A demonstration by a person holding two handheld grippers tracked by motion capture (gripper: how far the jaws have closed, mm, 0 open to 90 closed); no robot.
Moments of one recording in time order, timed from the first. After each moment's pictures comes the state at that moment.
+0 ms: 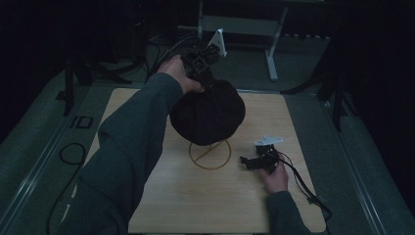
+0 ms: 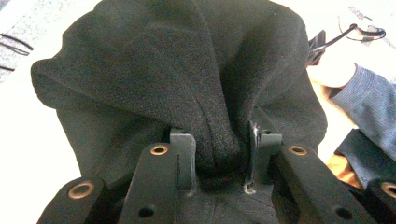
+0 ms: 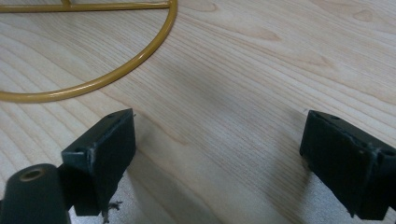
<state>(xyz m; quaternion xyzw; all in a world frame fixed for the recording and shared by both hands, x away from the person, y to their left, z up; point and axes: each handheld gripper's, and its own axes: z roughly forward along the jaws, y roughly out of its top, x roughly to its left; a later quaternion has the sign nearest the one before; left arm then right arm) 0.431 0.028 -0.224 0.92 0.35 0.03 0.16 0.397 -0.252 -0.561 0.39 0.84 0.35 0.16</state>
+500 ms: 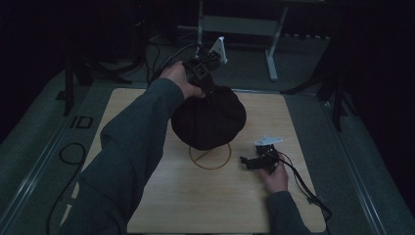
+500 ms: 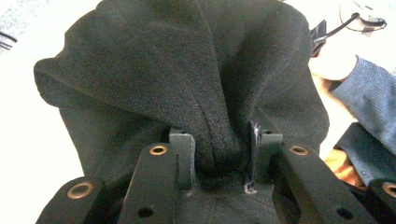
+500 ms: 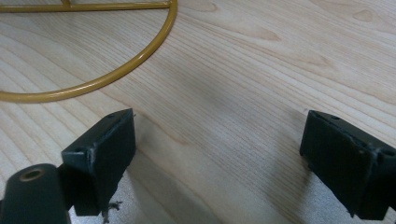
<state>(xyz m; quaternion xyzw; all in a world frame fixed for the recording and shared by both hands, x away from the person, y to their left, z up) 0.430 0.024 -0.239 0.92 0.35 0.02 0.16 0.397 -0.252 -0.560 0.39 0.84 0.35 0.16</state>
